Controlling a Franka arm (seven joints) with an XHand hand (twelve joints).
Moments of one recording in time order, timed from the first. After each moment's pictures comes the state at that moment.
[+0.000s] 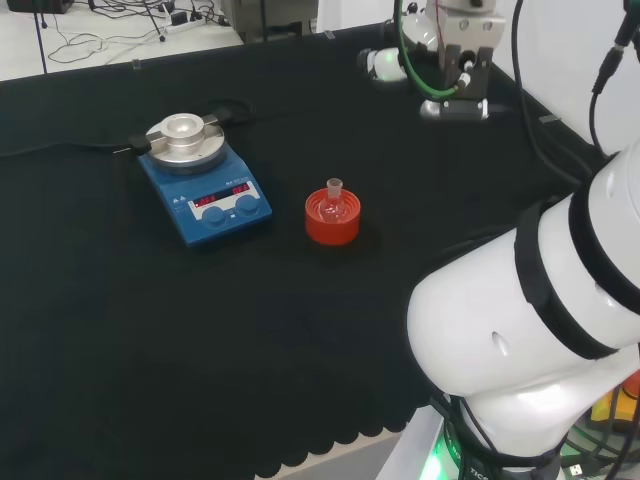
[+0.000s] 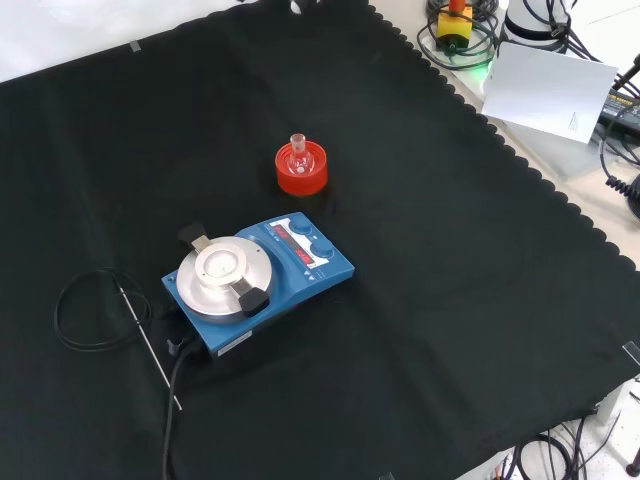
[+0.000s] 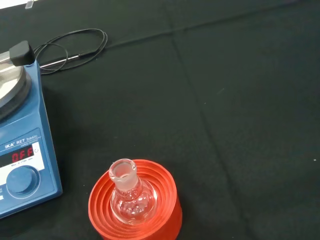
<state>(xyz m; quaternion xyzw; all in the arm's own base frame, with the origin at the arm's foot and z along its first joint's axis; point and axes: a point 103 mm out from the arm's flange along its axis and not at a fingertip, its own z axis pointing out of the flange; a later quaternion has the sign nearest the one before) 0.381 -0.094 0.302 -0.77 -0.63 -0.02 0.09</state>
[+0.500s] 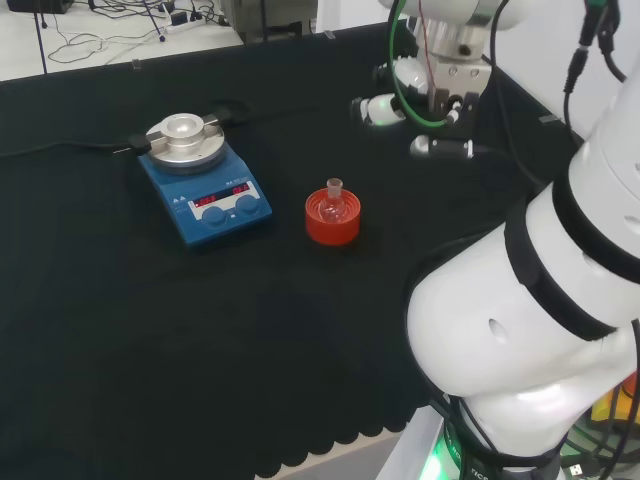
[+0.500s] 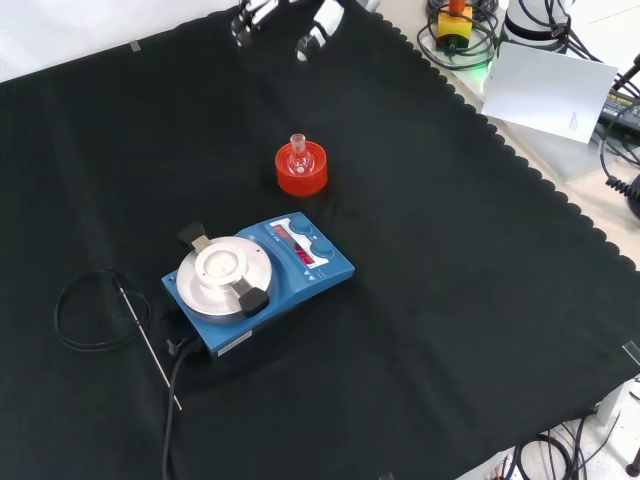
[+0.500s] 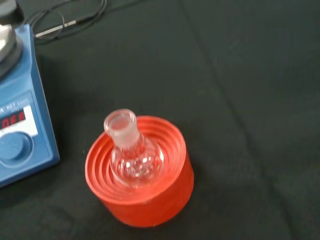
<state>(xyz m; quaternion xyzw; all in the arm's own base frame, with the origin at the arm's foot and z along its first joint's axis) 0.387 -0.089 0.235 -0.76 -0.63 -0.02 0.13</state>
